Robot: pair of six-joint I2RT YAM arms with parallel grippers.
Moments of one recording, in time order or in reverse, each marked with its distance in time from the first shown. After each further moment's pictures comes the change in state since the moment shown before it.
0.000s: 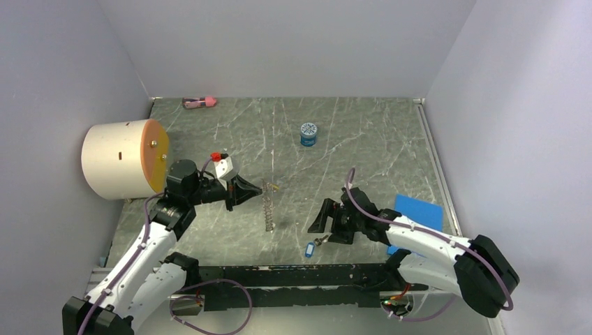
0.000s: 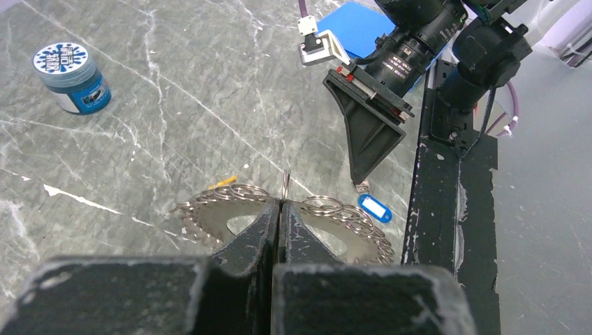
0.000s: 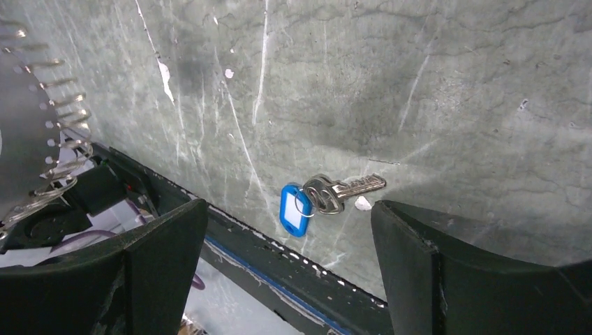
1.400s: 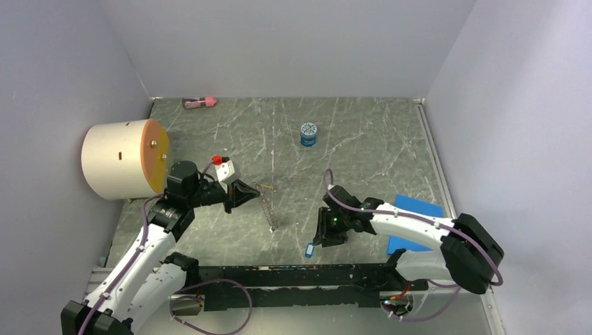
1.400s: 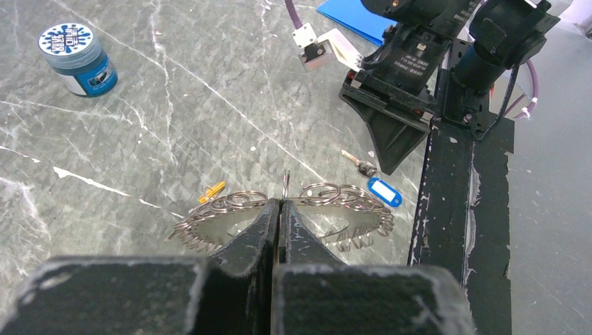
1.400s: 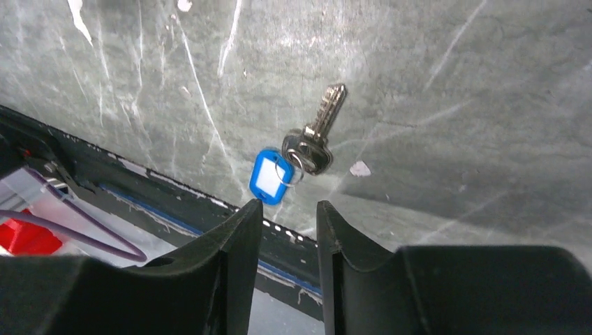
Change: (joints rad) left arm 0.000 -0.023 0.008 -0.105 -0.034 0.086; right arm 0.121 0.177 0.201 -0.260 0.033 -0.116
